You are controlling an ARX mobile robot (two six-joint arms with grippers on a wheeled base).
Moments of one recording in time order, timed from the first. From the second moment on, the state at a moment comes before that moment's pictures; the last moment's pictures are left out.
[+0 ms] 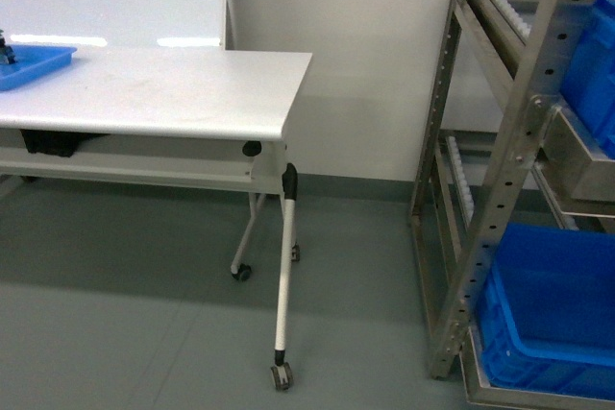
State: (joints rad) left arm -0.11 1.07 0.48 0.56 -0.10 0.22; right arm 0.33 0.62 0.62 0.09 0.01 0.13
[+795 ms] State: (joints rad) left arm -0.11 1.07 0.48 0.56 -0.10 0.22; right arm 0.33 0.62 0.62 0.09 0.01 0.13
